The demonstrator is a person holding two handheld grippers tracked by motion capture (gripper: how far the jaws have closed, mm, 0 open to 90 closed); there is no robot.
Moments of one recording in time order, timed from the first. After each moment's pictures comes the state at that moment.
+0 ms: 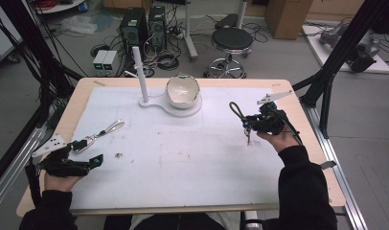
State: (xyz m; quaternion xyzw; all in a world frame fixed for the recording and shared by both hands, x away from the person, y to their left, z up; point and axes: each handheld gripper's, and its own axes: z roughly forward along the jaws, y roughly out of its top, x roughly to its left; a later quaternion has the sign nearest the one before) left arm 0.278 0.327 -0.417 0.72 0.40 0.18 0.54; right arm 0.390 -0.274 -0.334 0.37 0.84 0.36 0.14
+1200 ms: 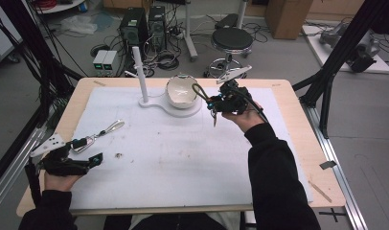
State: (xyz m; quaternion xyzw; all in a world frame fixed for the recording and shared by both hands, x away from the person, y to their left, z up) left arm 0.279 0.327 -0.414 0.72 0.40 0.18 0.55; right arm 0.415 -0.164 -0.282 0.30 0.86 0.37 0.15
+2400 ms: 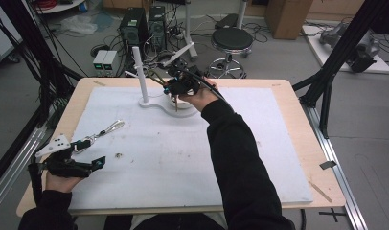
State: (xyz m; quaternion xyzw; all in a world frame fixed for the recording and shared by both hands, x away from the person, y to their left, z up) left arm 0.280 0.322 -0.416 0.74 0.37 0.17 0.53; right arm 0.444 -0.039 -0.243 0.22 0.89 0.36 0.16
